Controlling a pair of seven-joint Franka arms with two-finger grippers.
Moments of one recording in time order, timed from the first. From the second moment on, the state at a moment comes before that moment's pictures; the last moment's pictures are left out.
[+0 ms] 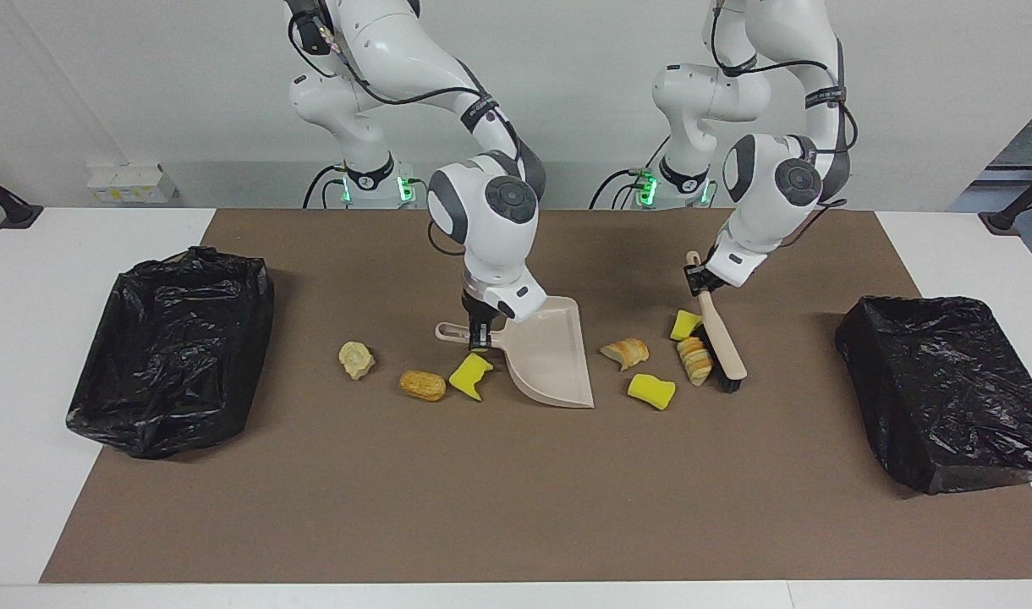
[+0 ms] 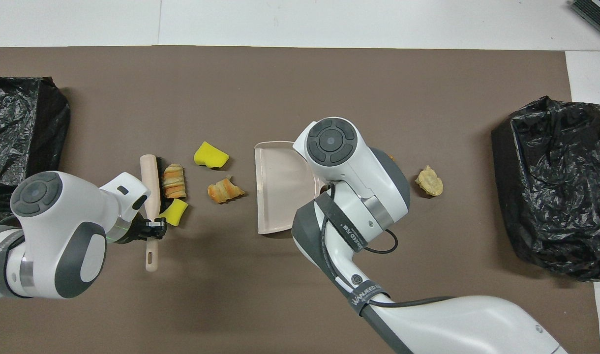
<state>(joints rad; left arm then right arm) -0.31 -0.07 0.10 -2.35 -0.12 2.12 -0.22 0.51 0.41 0.01 -1.64 -0.19 1.96 -1.02</state>
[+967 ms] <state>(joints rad) -0.63 -0.04 0.09 -2.27 -0.23 2.14 -0.33 0.50 0.42 0.01 -1.64 -0.19 1.97 -1.02</state>
